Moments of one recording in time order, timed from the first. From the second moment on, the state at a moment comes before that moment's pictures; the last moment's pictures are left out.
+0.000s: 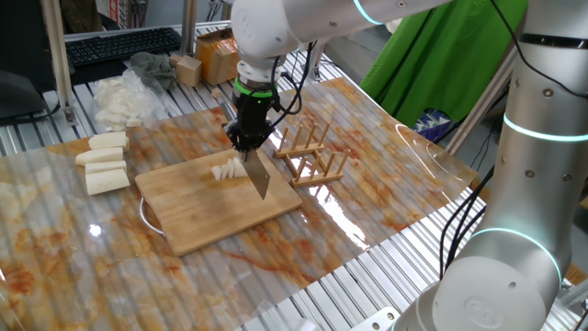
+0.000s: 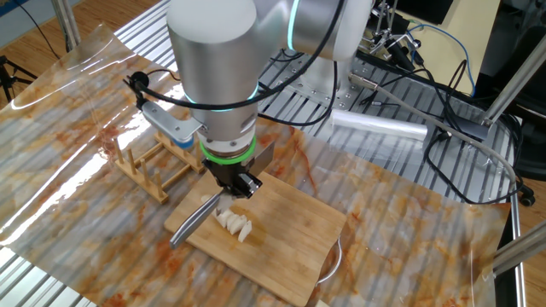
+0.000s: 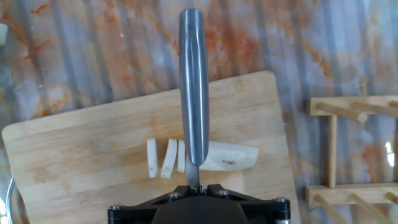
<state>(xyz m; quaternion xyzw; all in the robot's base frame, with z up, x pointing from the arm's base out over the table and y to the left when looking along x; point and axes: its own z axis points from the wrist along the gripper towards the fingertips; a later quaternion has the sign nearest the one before) 0.559 0.023 0.084 -0.08 -1.00 -0.02 0.05</state>
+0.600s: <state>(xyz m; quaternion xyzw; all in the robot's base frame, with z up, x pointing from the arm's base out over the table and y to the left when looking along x) 0.560 0.023 0.084 -0.12 -0.99 -0.02 0.05</state>
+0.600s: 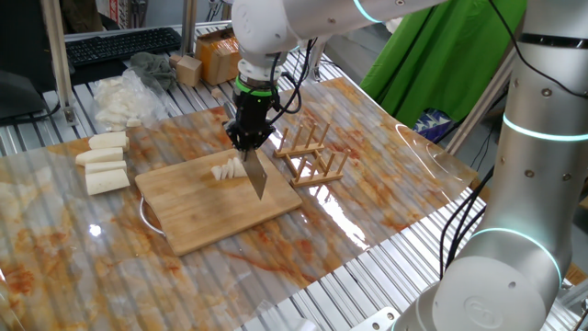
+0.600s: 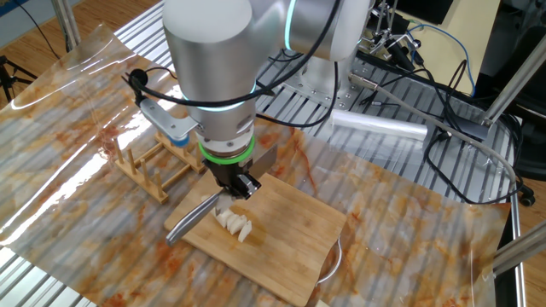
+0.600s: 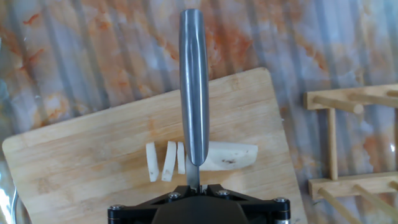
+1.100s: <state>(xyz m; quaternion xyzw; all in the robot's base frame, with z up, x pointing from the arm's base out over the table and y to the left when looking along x) 0.557 0.023 0.086 -0.13 -0.99 -0.02 0.04</state>
